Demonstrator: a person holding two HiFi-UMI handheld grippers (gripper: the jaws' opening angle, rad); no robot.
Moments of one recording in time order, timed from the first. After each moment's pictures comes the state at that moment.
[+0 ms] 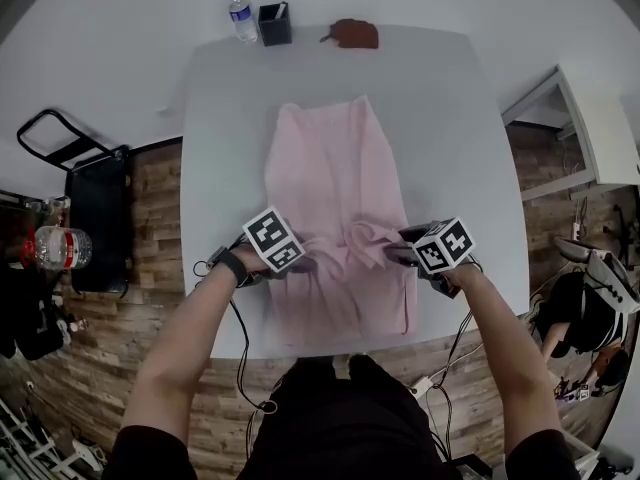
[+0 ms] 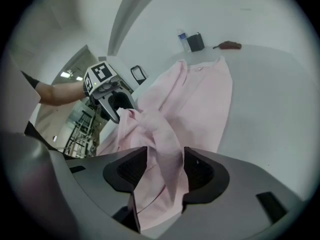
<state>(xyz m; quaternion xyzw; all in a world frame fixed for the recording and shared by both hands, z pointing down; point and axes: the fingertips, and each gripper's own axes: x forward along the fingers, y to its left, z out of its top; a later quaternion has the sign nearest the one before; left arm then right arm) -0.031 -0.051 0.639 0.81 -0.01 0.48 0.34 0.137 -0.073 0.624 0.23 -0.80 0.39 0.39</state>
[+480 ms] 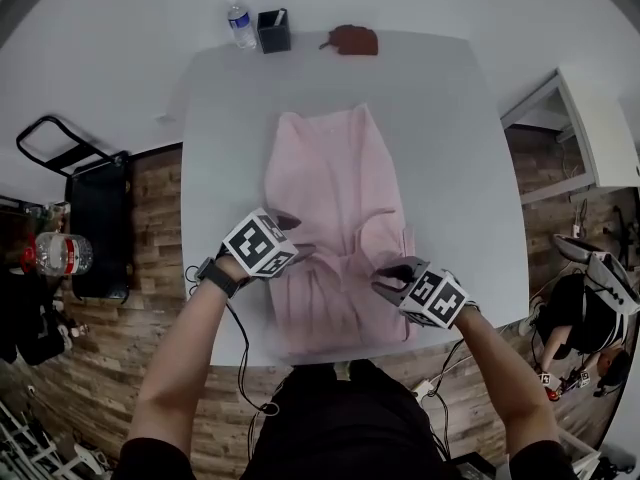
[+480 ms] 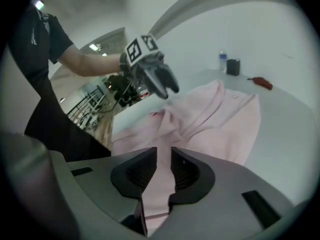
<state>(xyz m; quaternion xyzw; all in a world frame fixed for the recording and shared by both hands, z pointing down) -0.037 -0.112 0.575 0.86 -0.12 0.44 0.24 0.083 -0.017 0.571 0.15 -0.87 0.22 0.42</state>
